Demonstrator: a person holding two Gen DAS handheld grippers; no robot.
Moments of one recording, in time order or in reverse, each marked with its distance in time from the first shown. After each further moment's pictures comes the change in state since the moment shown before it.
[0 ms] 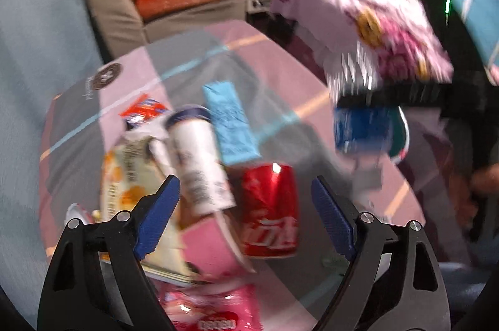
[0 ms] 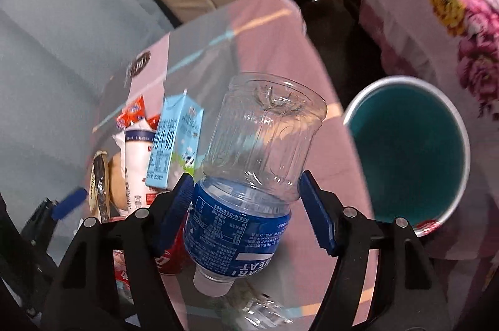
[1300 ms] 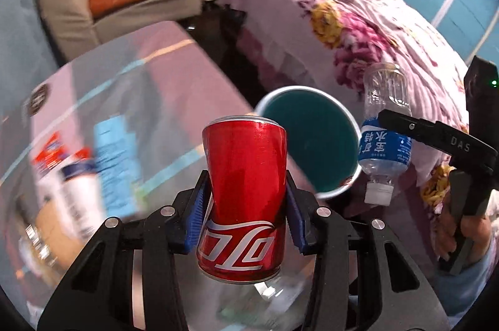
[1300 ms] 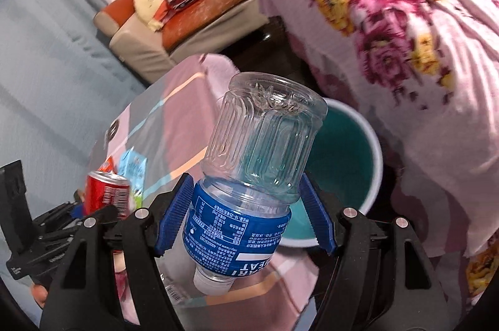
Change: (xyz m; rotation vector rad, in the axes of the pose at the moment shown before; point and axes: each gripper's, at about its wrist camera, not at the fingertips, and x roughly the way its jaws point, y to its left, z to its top) left arm 0.046 -0.101 0.078 0.014 0.073 -0.179; right arm -0.079 -0.154 -0.017 0.203 -0.206 -0.019
